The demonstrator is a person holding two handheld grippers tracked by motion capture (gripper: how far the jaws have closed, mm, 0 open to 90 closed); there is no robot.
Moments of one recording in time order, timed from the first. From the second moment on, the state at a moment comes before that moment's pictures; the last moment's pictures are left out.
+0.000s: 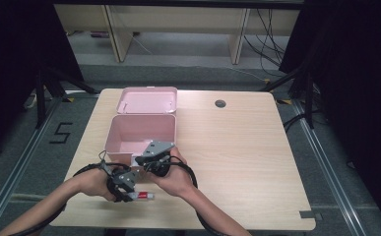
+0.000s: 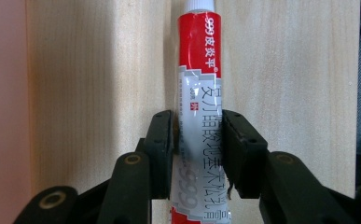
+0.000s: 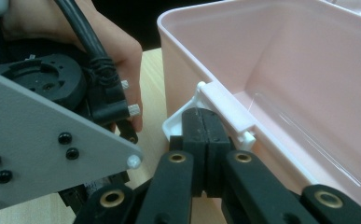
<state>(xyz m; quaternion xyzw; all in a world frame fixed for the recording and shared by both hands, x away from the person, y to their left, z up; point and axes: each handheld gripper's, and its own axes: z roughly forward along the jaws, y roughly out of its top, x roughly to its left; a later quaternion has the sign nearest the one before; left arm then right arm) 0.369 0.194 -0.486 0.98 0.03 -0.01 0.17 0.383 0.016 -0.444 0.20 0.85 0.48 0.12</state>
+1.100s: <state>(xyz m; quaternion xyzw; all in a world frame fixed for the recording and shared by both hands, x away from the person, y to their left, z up) 0.363 0.192 -0.481 0.98 0.00 0.00 0.17 0.384 0.015 -0.444 0.19 0.85 0.48 0.12</state>
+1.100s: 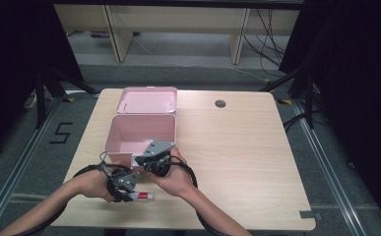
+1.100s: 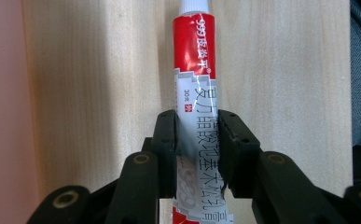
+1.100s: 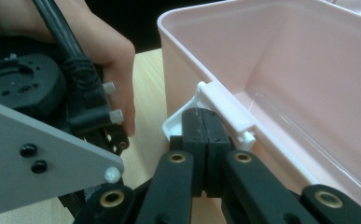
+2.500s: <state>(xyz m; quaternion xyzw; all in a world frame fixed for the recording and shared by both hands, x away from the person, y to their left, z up) 0.354 0.226 -0.442 0.98 0.01 0.03 0.21 0.385 0.014 -0.442 0.19 0.85 0.48 0.12</state>
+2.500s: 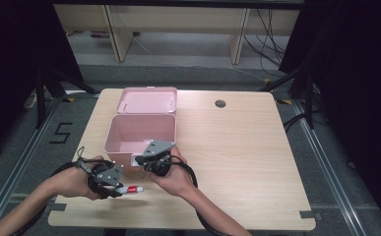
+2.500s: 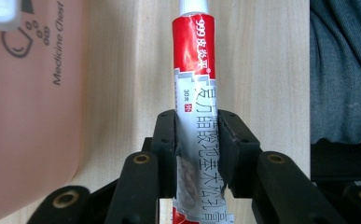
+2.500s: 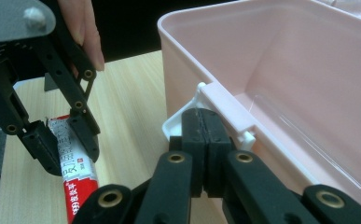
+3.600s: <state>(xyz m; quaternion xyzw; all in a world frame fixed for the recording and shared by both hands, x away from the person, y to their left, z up) 0.356 0.226 -0.415 0.97 0.02 0.06 0.23 0.368 -0.060 -0.435 0.23 0.84 0.47 0.15</state>
